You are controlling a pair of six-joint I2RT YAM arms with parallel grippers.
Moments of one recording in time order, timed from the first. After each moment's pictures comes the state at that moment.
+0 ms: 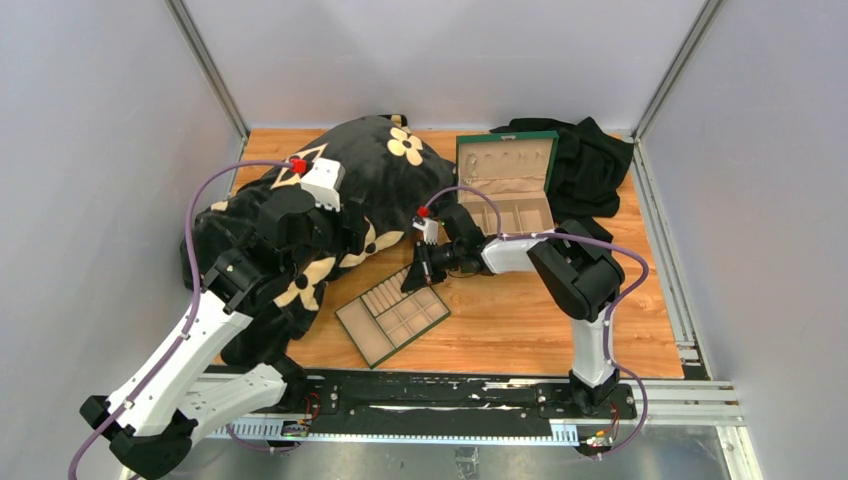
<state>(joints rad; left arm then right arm) -0.63 0.90 1.13 -0.64 -0.25 -0.19 0.70 1.96 1.04 0.22 -0.80 0.56</state>
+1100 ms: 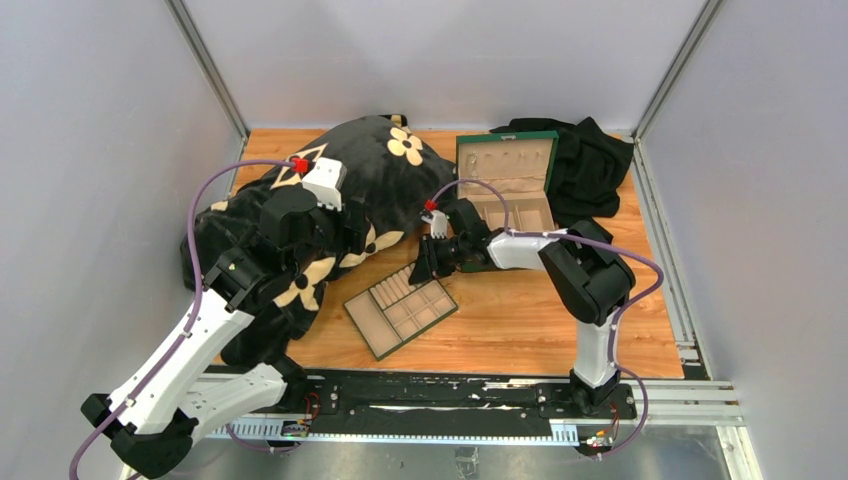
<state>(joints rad) -0.63 0.91 1.13 -0.64 -0.25 -0.19 0.67 1.93 1.05 0.09 -0.69 0.49</state>
